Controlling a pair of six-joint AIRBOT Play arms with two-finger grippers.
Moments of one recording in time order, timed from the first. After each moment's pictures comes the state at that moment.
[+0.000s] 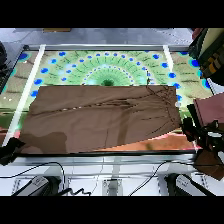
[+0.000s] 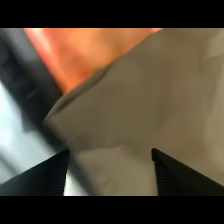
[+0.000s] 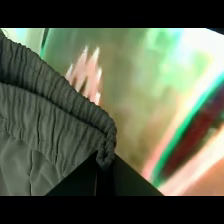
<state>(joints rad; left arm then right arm) 1.08 -1.14 0.57 1.13 -0.89 -1.30 -0.61 -1.14 0.42 -0.56 0.46 1.32</state>
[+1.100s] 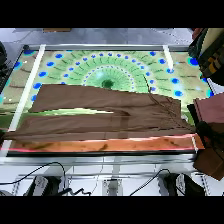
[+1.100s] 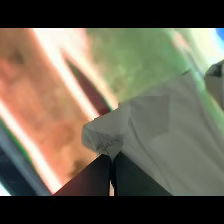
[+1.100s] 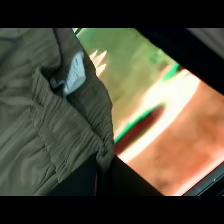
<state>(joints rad) 1.11 -0.90 0.59 0.94 -0.71 -1.08 -0.73 -0.55 0.49 -1.26 0.89 1.64</state>
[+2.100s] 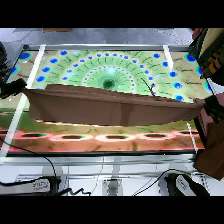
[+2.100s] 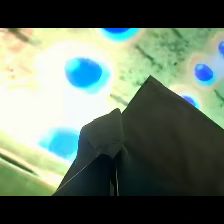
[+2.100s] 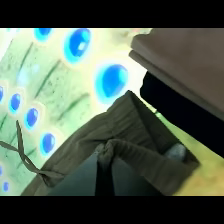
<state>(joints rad) 0.39 -1.47 1.35 1.44 -0.65 -1.66 -0.56 -0.98 0.80 -1.24 0.56 1.89</state>
